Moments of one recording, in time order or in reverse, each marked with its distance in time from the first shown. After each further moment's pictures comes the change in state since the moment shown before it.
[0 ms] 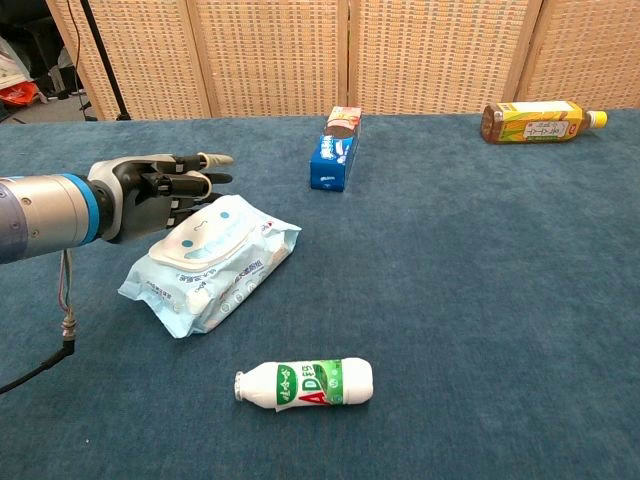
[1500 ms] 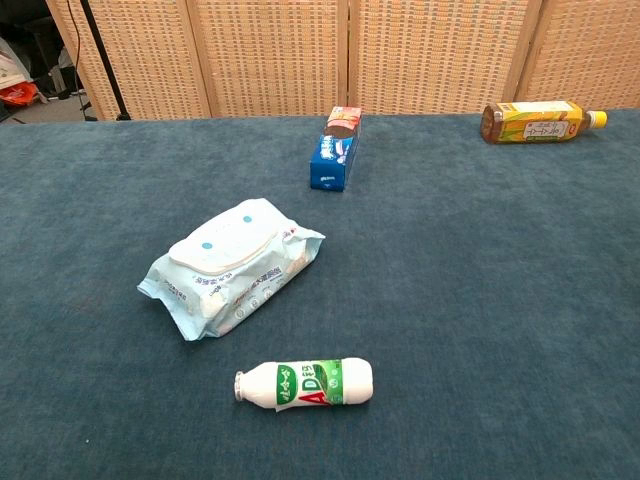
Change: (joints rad) left arm 0.456 0.581 0.119 -0.089 0.593 0.373 0.256; right arm 0.063 -0.013 0.002 -0.054 -0.093 -0.048 -0.203
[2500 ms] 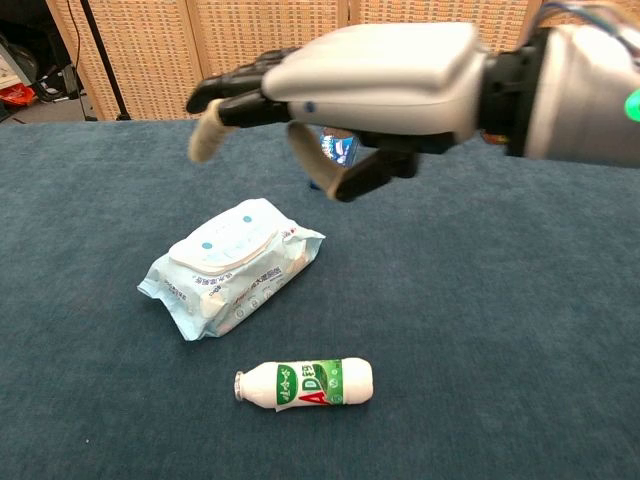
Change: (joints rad) left arm 0.161 0.055 0.106 -0.085 0.076 0.236 0.113; right arm 0.710 -0.241 0.205 -0.217 0.057 -0.810 -0.398
